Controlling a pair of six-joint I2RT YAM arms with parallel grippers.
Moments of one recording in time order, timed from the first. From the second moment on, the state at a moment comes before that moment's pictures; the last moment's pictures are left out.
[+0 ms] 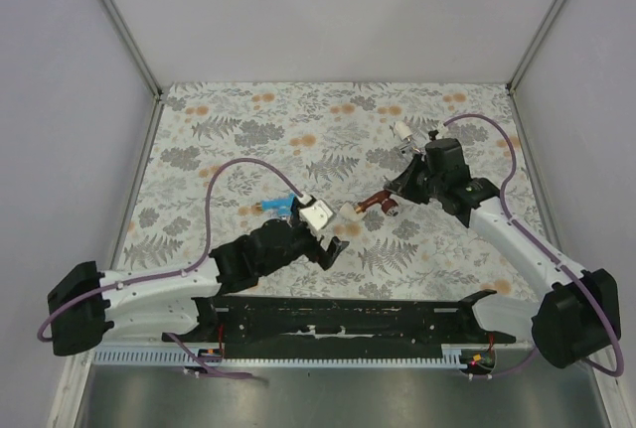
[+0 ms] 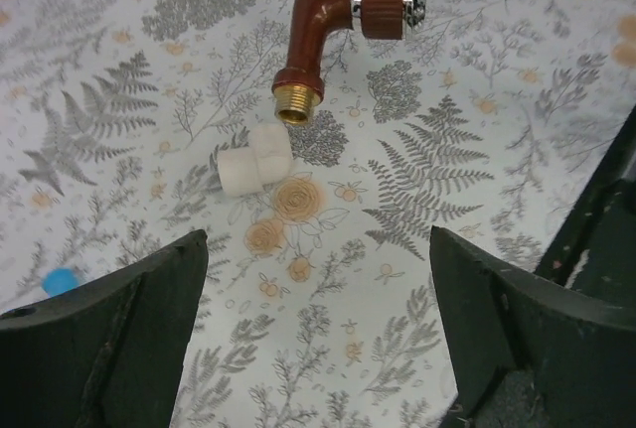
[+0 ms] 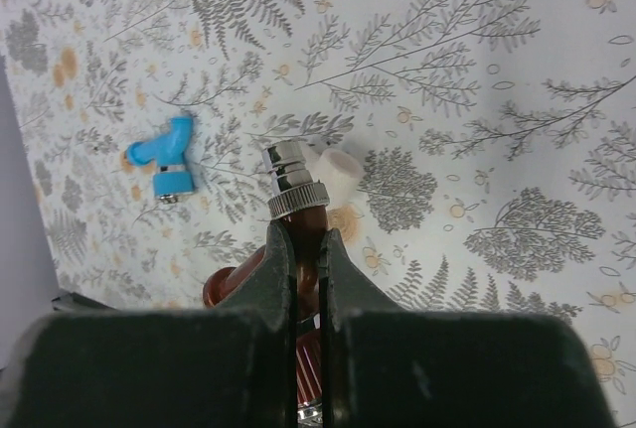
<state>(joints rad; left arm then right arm) -1.08 0.99 0.53 0.18 -0.17 -0.14 0.37 1.20 0.87 -0.40 -0.10 0.75</state>
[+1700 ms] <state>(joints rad) -1.09 1.19 0.59 0.47 -0.33 0.32 0.38 0.91 0.87 -0.39 -0.18 0.57</state>
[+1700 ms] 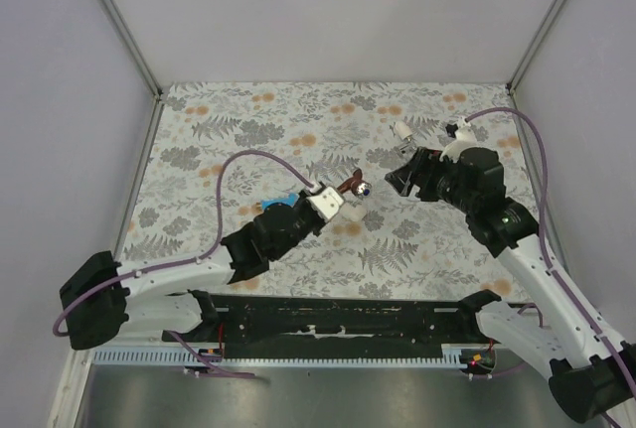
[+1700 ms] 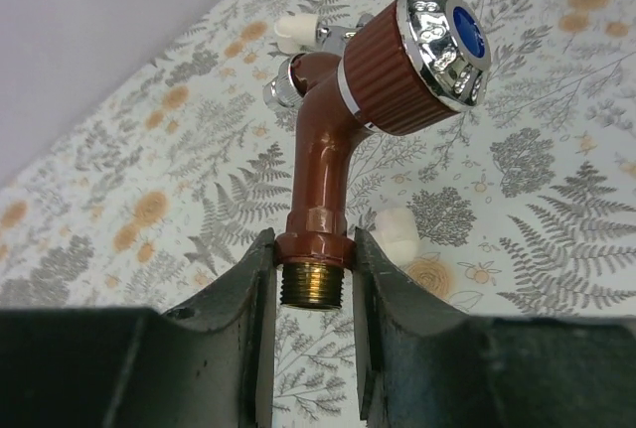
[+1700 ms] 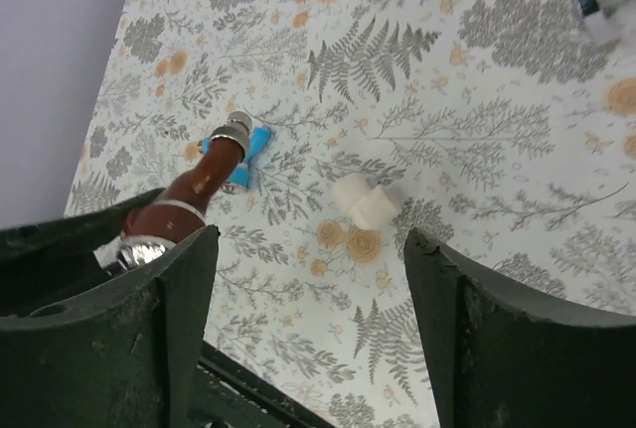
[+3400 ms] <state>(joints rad) -0.72 1.03 0.89 0.00 0.77 -0.53 0.51 0.99 0.91 -0.10 -1.17 -0.10</state>
